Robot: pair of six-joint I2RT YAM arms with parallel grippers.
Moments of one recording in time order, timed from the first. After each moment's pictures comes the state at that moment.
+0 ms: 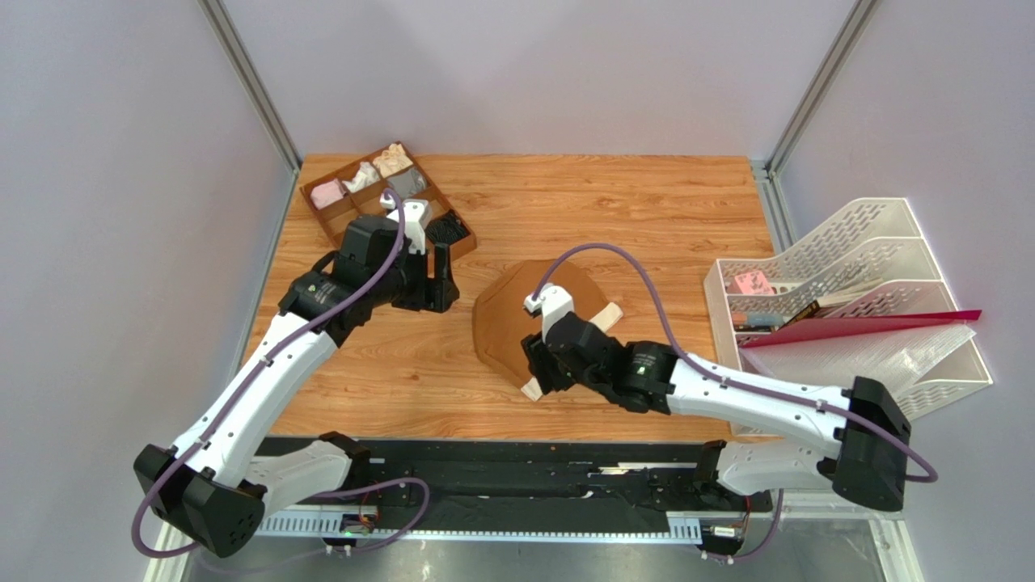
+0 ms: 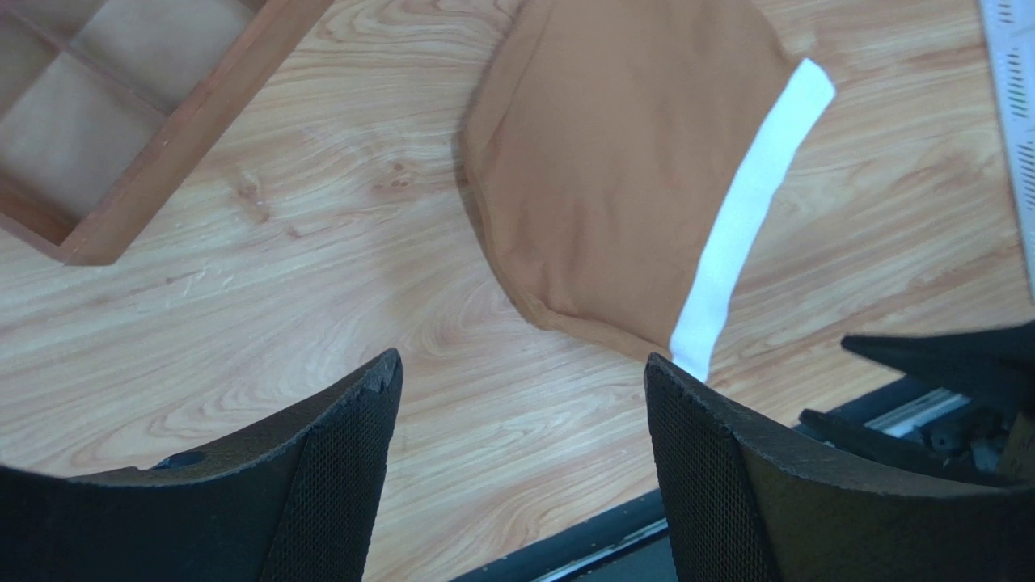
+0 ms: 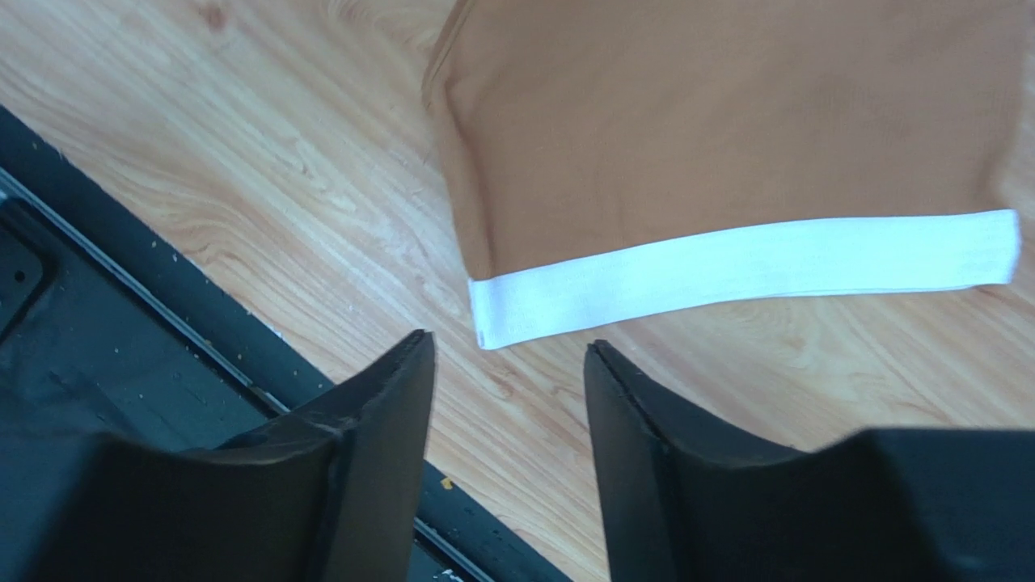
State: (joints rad) left arm -0.46 1.08 1.13 -0.73 0.06 -0.29; right arm 1.11 1.20 0.87 -0.39 0.29 0.37
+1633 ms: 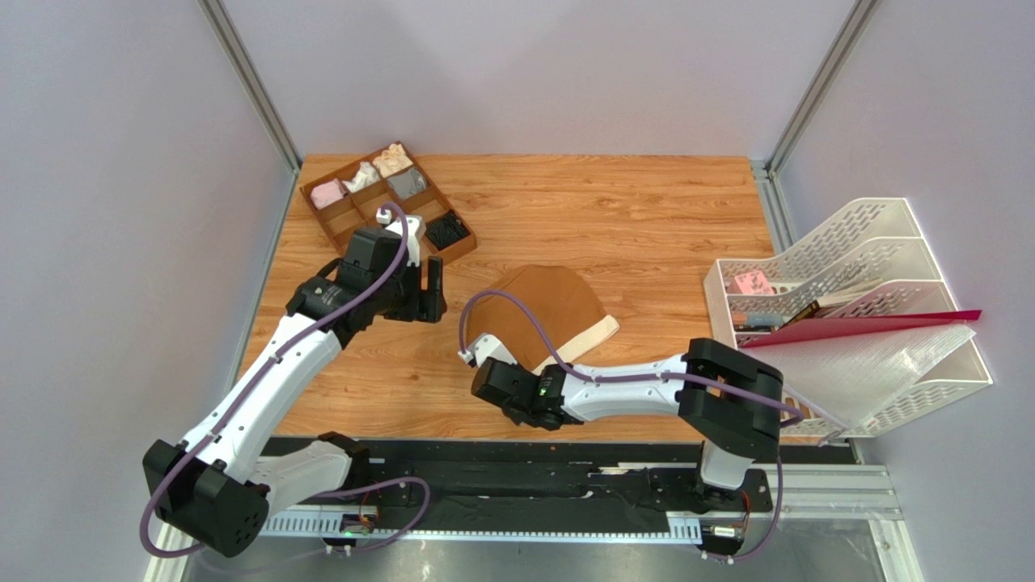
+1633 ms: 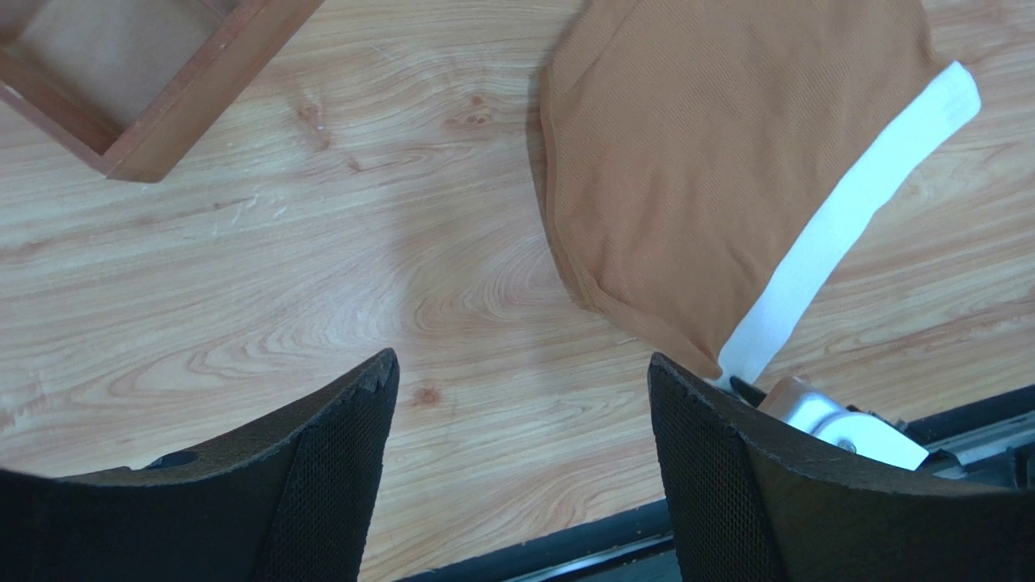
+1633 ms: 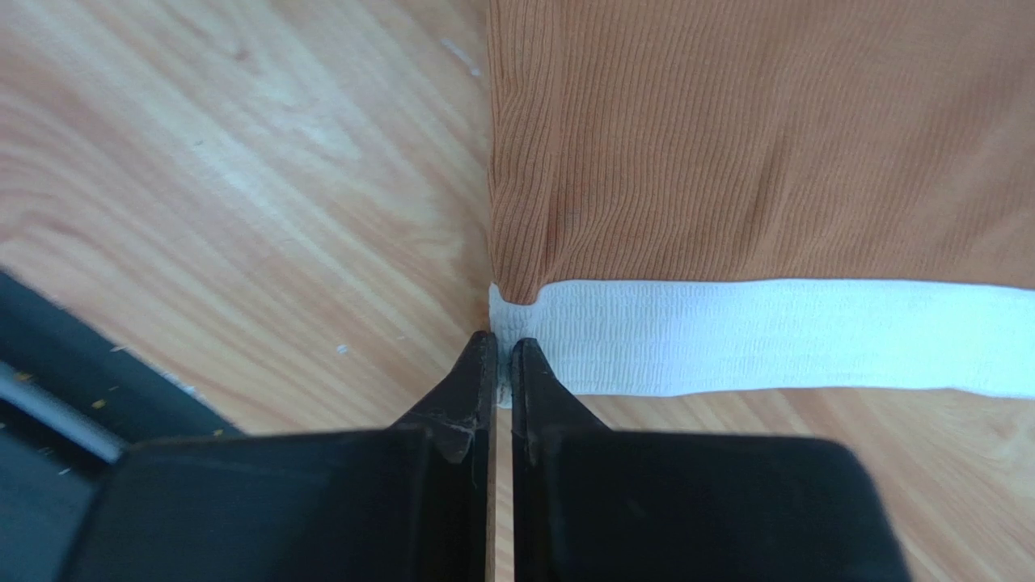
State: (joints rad) left arm -0.42 1.09 1.03 -0.75 0.02 -0.27; right arm 1.28 1.73 0.97 -0.30 0.41 0.36
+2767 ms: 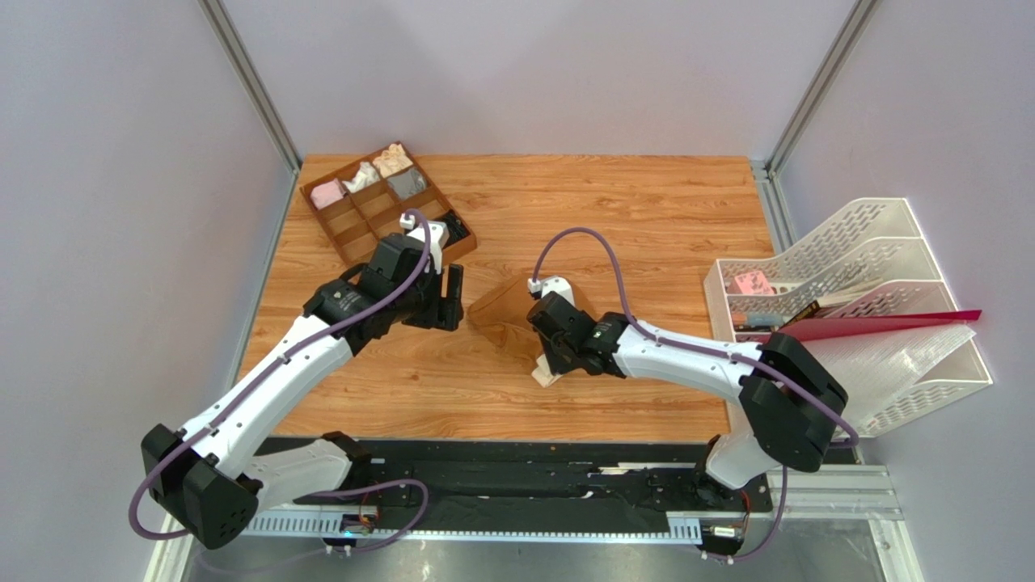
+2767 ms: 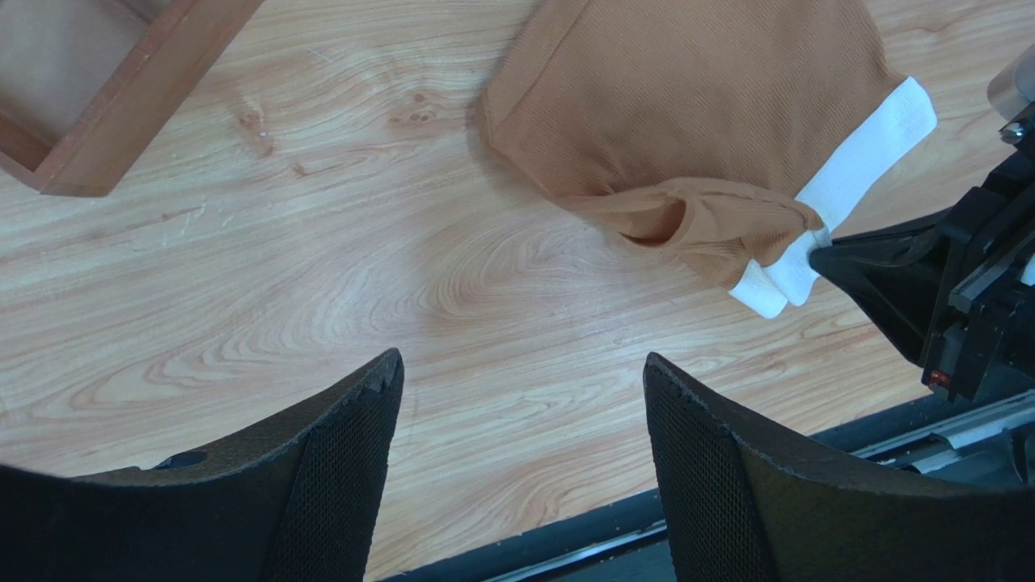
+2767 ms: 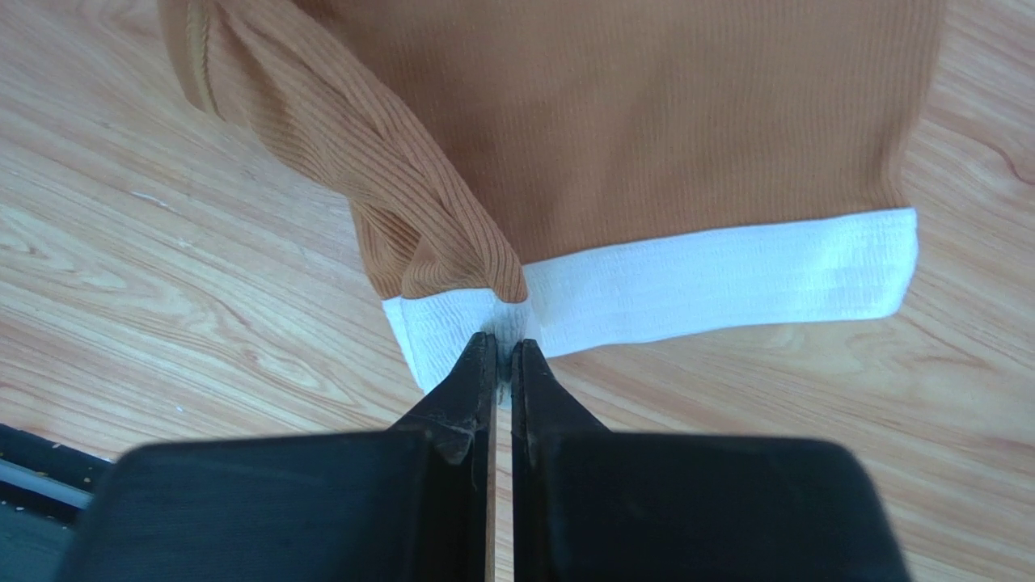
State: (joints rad) left arm -0.58 1.10 1.05 -0.75 -0.10 -0.33; right arm 0.96 1.52 0.94 -0.43 0.27 0.48
